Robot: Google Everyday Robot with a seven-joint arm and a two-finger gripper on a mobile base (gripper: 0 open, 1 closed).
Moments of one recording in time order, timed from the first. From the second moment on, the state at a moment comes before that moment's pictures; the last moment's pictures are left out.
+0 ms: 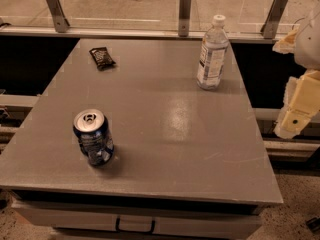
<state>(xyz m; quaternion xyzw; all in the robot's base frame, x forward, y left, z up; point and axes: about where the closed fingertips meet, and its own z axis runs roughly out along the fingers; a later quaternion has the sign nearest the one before) 0.438 -0.217 0.976 -0.60 0.78 -0.03 0.16</state>
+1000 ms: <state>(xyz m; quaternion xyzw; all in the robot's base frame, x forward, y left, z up) 0.488 -0.223 0.961 -0.60 0.78 -0.01 0.21</state>
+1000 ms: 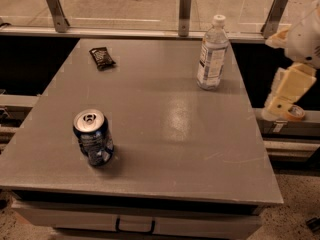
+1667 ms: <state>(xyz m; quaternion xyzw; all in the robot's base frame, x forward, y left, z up) 0.591 -0.222 0.909 -0.53 0.78 0.06 0.33</state>
